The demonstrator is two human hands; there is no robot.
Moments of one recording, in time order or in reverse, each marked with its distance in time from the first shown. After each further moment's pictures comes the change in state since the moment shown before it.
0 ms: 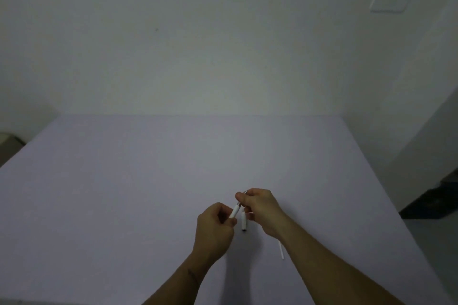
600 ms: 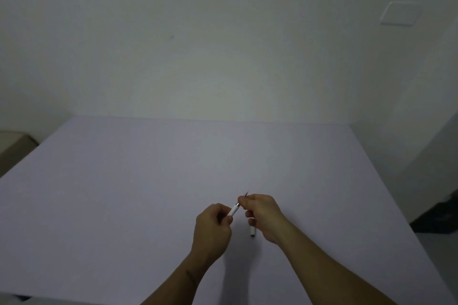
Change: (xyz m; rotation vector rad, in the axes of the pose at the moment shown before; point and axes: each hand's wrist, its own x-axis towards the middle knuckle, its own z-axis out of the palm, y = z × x) left_hand 0.002 -0.007 -0.026 0.002 0.059 0.038; right_hand -0.009 -0.008 0.024 0.029 0.024 0.053
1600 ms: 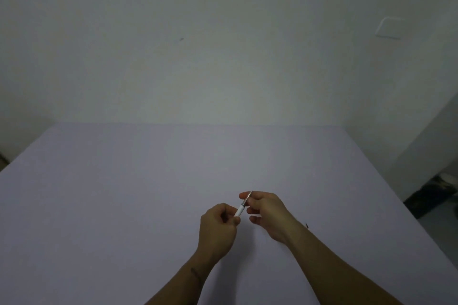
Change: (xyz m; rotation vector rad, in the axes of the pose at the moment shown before) left_hand 0.042 -0.052 -0.074 -0.159 -0.148 0.035; right_hand -0.008 -0.010 0.092 -0.015 0.074 -0.064
